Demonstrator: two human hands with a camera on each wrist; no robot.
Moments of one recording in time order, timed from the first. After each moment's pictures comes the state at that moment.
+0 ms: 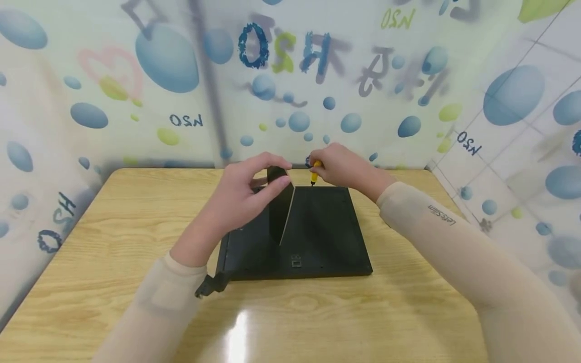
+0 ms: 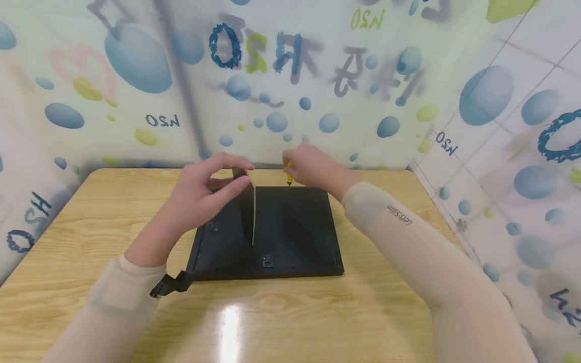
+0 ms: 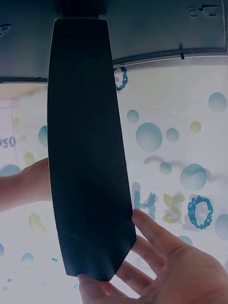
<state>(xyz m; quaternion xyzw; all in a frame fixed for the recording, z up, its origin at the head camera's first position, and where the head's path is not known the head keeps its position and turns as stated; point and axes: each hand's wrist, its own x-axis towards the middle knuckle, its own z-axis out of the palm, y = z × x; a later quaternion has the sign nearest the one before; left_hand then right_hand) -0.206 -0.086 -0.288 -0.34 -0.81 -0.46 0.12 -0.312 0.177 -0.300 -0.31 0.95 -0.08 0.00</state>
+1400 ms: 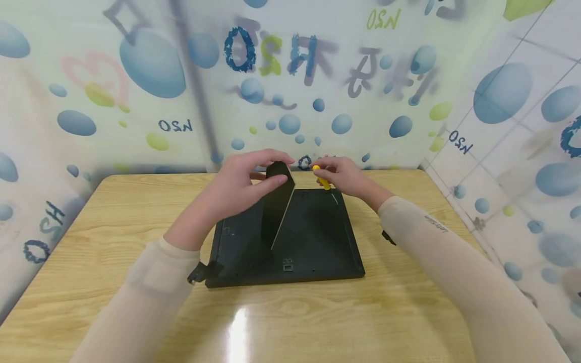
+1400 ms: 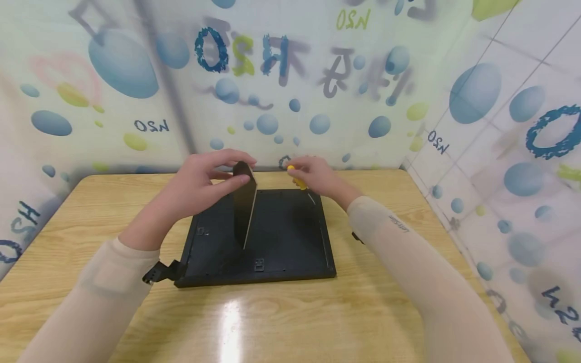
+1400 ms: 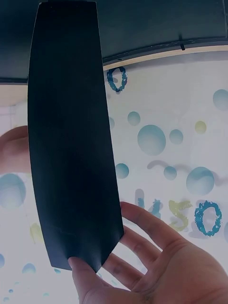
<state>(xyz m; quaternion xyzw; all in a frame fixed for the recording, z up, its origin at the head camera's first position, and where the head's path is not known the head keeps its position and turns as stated) -0.235 -0.072 -0.274 -0.36 -0.84 -0.40 0.05 -0.324 0.226 -0.355 -0.18 0.90 -0.40 0.07</state>
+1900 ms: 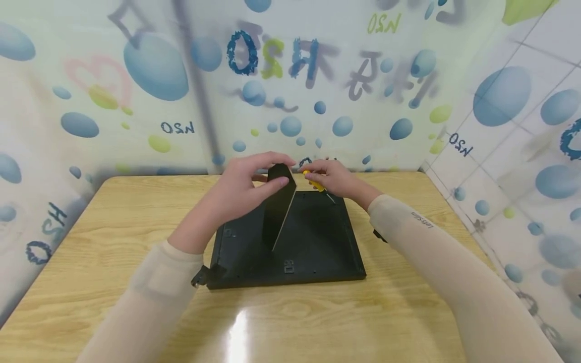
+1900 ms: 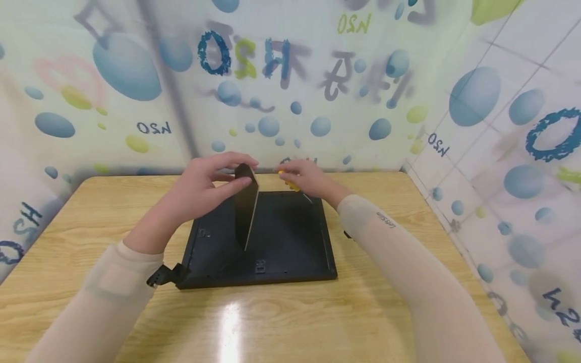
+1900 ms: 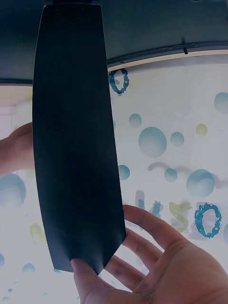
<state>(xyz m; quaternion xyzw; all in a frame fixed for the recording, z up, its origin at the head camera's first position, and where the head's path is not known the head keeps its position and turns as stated) -0.233 -0.071 -0.278 -0.36 -0.83 -0.41 0.06 -0.334 0.205 -0.360 -0.23 0.91 -0.35 0.08</state>
